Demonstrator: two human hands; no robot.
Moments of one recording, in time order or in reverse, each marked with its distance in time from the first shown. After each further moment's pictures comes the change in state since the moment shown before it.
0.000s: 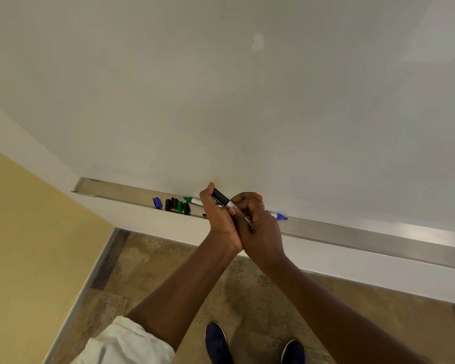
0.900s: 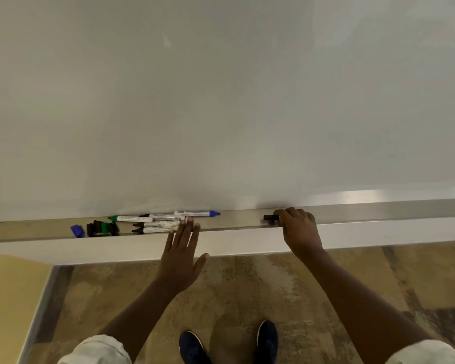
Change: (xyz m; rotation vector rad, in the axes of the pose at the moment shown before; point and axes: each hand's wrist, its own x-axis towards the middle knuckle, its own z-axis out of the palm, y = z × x) left_hand 0.034 -0.104 -0.115 2.322 -0.106 0.500; right_hand -0.048 0.184 -0.187 -0.906 -0.049 0.259
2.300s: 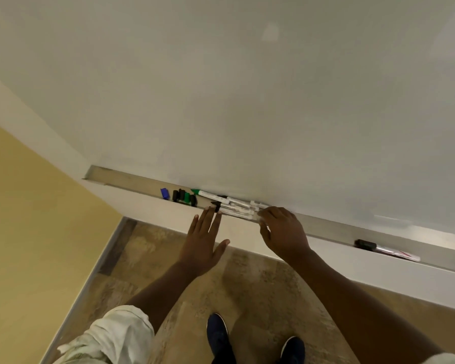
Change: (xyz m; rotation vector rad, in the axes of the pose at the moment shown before) left_hand -0.059 -0.077 -0.025 -0.106 0.099 -0.184; right_hand 0.019 -0.186 0.034 0.155 0.017 -0.526
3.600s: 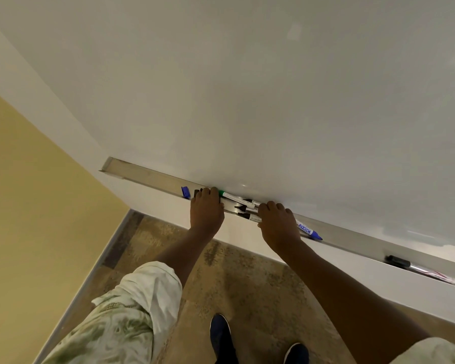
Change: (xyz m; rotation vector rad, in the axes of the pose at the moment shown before) left_hand 0.076 -0.057 -0.037 -0.075 0.140 -0.401; right_hand 0.067 -0.060 0.042 -0.216 -0.282 0.068
